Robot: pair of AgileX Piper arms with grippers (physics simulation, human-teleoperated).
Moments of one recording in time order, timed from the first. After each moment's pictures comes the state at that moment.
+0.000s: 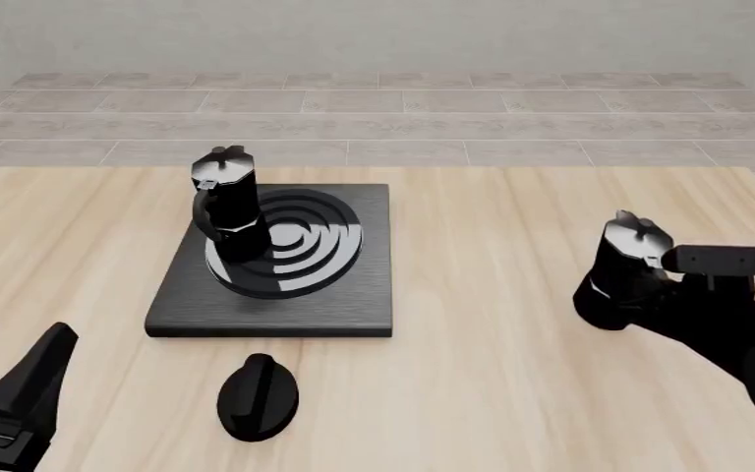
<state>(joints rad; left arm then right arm) -0.17 0.00 -0.01 0.01 0.00 -0.04 1.35 -0.33 -0.39 0.00</state>
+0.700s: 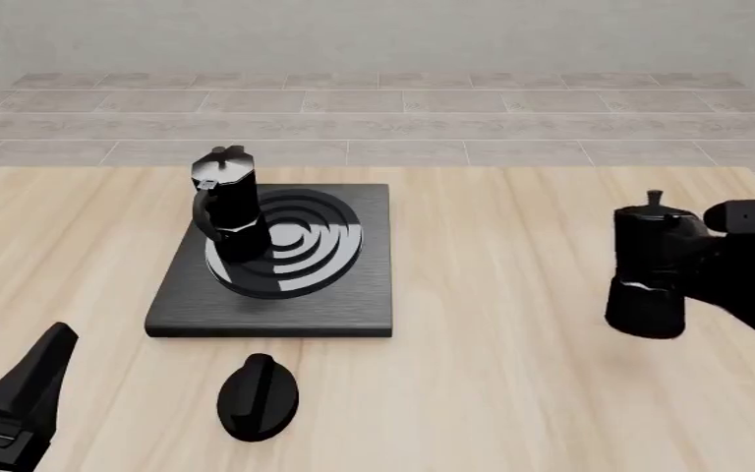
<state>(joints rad) -0.17 0.00 -0.01 0.01 0.00 -0.03 1.06 -0.41 -0.15 -0.05</state>
